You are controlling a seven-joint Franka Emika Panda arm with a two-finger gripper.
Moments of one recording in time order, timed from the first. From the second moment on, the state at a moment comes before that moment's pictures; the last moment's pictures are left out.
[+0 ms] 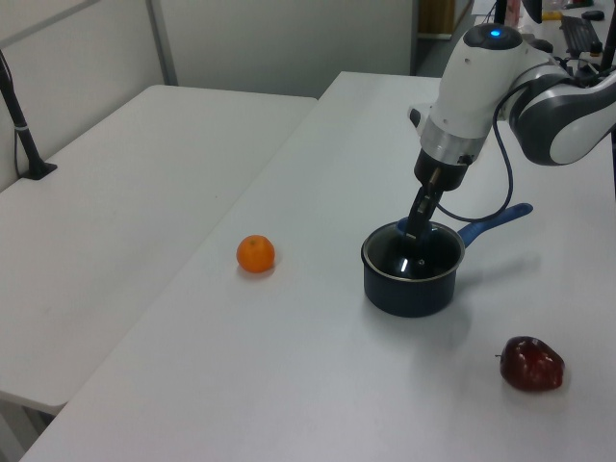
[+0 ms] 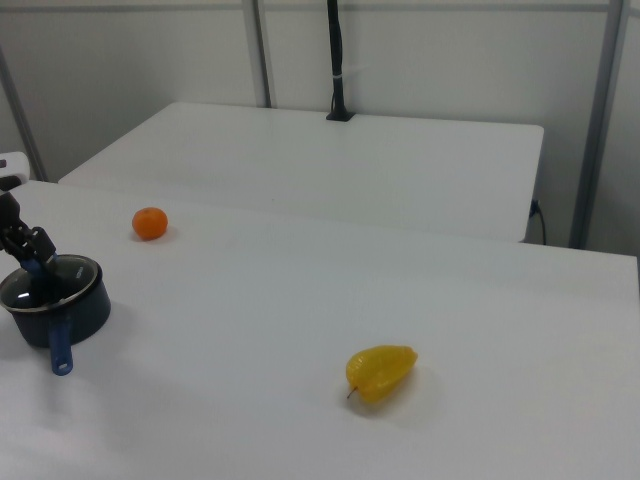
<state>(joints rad) 0.17 0.11 0.33 -2.02 -0.28 2.35 0.62</state>
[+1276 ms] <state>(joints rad) 0.16 0.12 0.33 -2.02 -0.29 2.36 0.65</state>
